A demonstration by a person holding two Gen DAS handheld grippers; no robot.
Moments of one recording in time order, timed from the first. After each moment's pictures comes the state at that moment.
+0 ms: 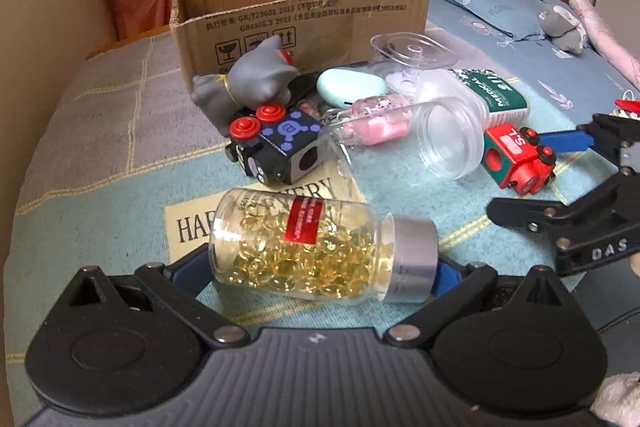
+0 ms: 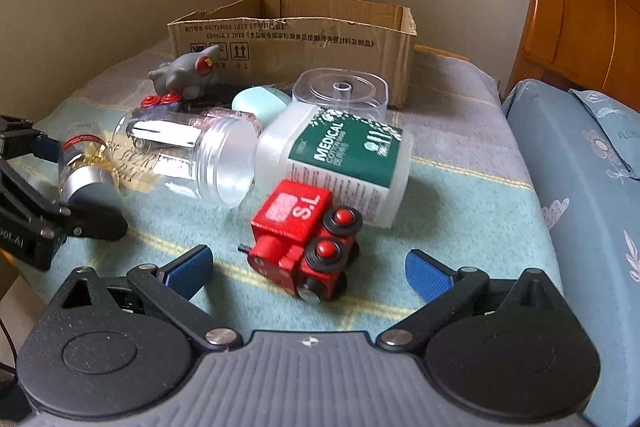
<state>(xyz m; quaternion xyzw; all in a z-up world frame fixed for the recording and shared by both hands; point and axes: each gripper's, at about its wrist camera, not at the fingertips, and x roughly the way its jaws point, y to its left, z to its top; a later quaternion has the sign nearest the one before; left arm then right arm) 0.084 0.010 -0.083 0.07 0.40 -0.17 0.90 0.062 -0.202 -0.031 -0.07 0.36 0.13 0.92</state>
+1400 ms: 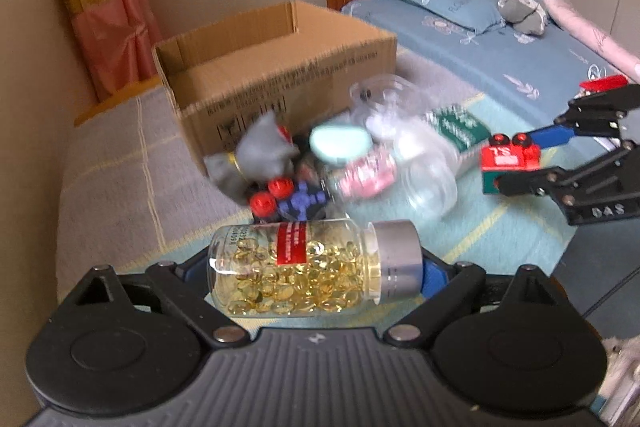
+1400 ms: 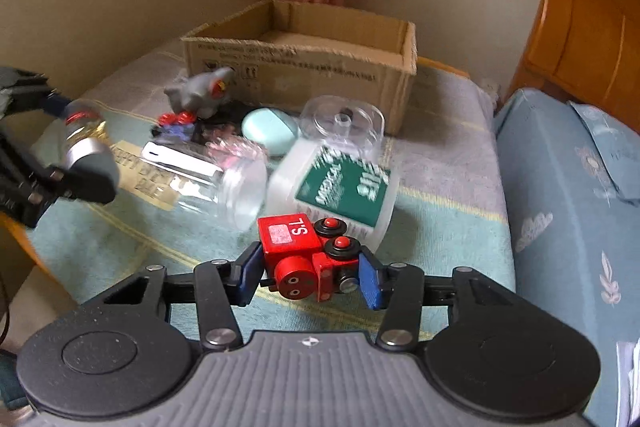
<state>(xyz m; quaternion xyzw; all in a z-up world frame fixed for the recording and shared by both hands) 0.097 0.024 -0.016 0.13 0.39 -0.22 0.89 0.057 -0.200 0.021 -0.11 0.38 0.14 0.91</state>
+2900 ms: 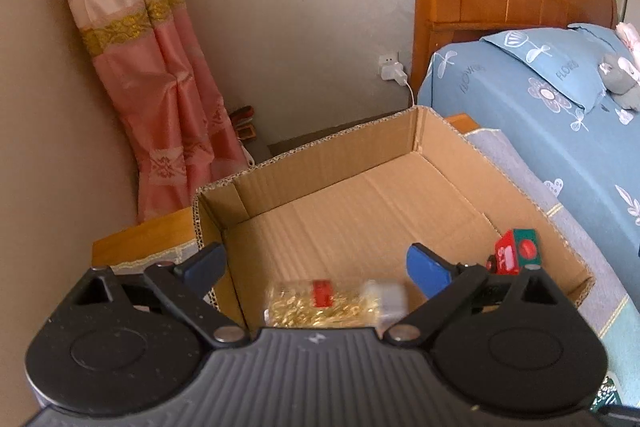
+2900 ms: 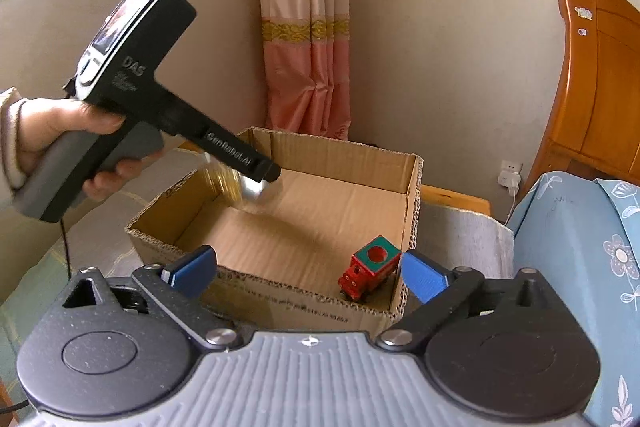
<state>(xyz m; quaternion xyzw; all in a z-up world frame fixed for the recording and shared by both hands) 0.332 -0.029 0.015 0.11 0.38 -0.14 0.91 0.216 -0.208 0.087 -0.06 0.30 0.19 0.93</state>
